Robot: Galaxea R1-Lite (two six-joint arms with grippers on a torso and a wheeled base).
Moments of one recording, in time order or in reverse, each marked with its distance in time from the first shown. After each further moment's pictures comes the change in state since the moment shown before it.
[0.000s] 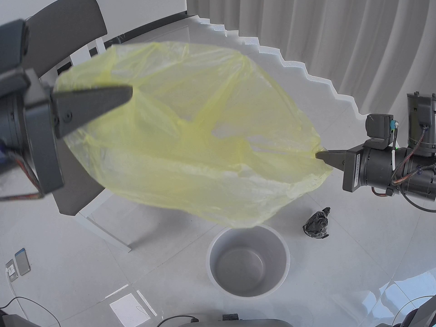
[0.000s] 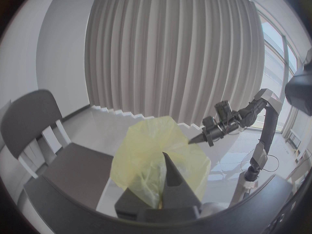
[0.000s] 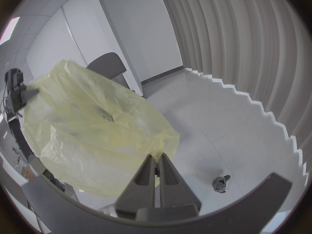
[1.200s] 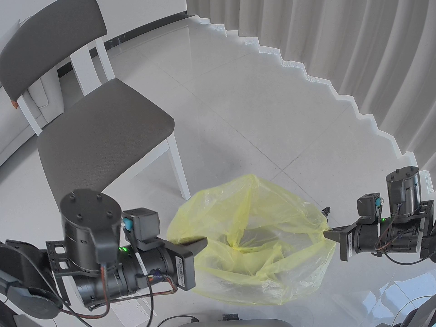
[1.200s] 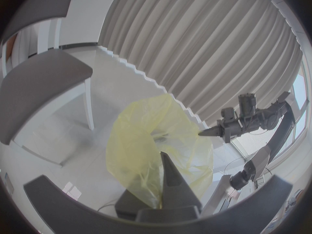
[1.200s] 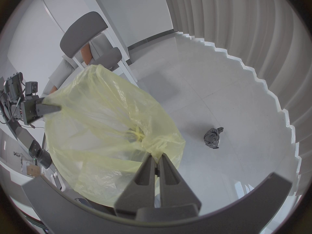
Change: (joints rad) left arm 0.090 0.324 0.700 -0.764 -0.174 -0.503; right arm -0.061 0.037 0.376 -0.064 0.001 0.010
